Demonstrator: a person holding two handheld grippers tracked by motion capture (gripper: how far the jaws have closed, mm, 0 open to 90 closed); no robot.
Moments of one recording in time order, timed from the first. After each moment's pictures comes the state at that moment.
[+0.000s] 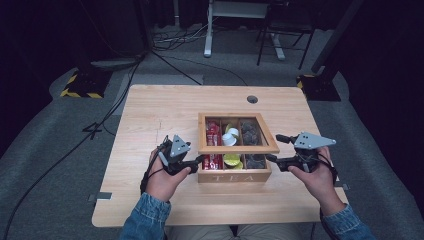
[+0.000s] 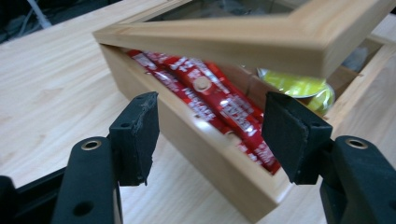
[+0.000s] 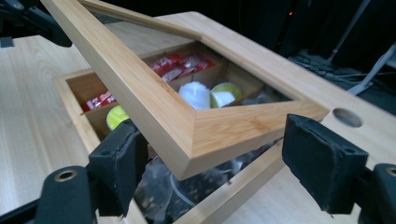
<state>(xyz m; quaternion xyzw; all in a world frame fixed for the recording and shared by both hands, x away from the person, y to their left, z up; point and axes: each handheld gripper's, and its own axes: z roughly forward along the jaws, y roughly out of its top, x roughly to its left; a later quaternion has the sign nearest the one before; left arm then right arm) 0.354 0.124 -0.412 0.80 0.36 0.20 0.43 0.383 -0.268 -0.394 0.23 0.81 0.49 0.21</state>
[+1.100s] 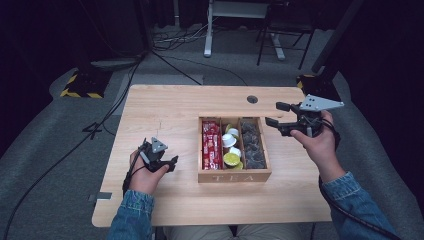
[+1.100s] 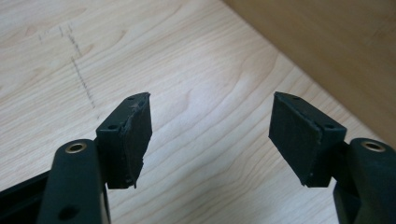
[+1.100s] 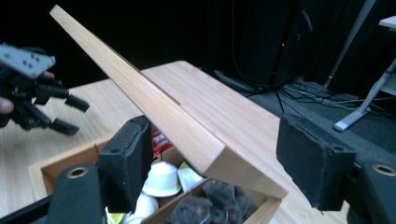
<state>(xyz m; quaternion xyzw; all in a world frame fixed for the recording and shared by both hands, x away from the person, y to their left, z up) 0.379 0.186 -0.469 0.80 0.45 0.21 0.33 0.442 -0.263 -0.326 0.23 0.78 0.54 0.21</state>
